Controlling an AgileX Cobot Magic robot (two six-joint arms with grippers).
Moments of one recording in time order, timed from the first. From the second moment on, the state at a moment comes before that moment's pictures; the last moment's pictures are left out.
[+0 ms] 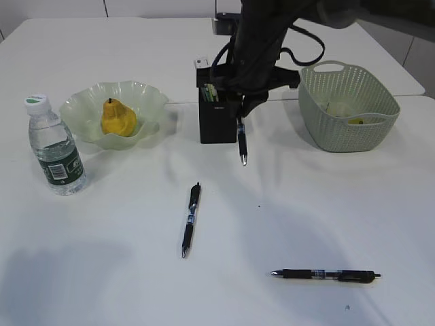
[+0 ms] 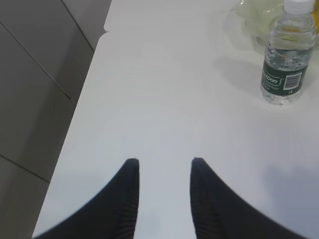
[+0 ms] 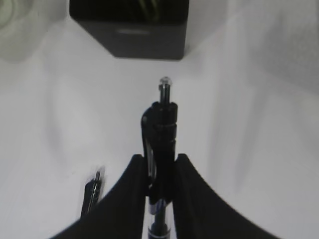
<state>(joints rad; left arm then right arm) -0.06 0.45 -0.53 0.45 0.76 -0.29 0.46 2.23 -2.09 -0.08 1.15 0.45</state>
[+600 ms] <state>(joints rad) -0.06 0.45 -0.53 0.45 0.72 -0.29 0.45 2.23 -2.17 -0.24 0.88 0.41</state>
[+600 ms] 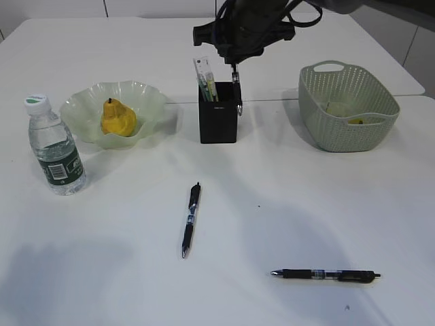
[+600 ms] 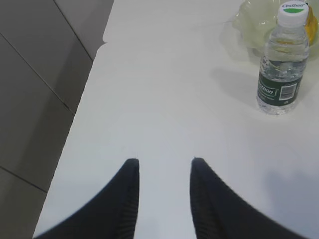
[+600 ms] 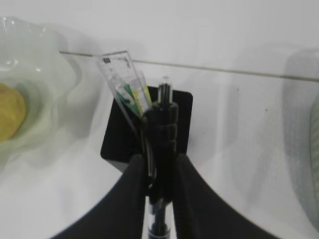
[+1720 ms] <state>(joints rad) -0.06 0.45 -0.53 0.46 0.72 -0.29 0.38 2.23 -2.05 -0.48 0.43 0.41</state>
